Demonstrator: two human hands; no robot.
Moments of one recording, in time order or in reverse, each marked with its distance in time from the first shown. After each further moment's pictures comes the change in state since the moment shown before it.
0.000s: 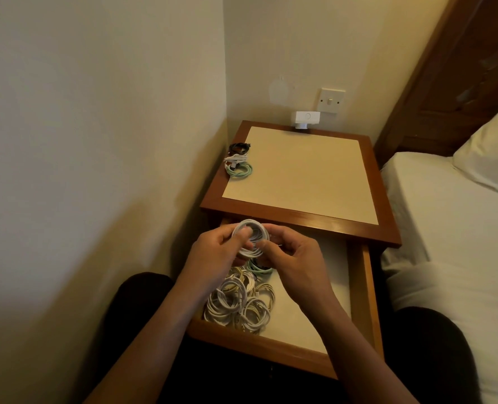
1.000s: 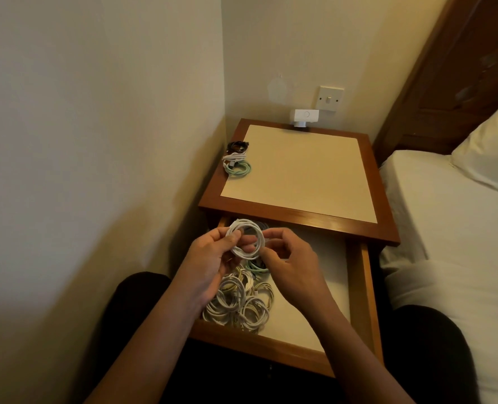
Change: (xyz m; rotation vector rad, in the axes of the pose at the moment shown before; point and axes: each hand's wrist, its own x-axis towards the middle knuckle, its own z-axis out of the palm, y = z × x) left_hand 0.004 -0.010 0.003 -0.624 -0.049 -0.247; right_hand 0.004 0.013 0.002 -0.224 0.042 0.065
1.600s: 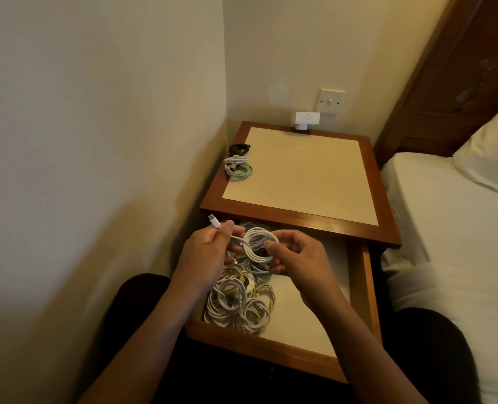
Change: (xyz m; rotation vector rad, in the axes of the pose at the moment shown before) left_hand -0.007 0.013 -0.002 0.630 0.137 0.238; right_hand 0.006 -0.002 -0.011 0.309 -0.032 0.110
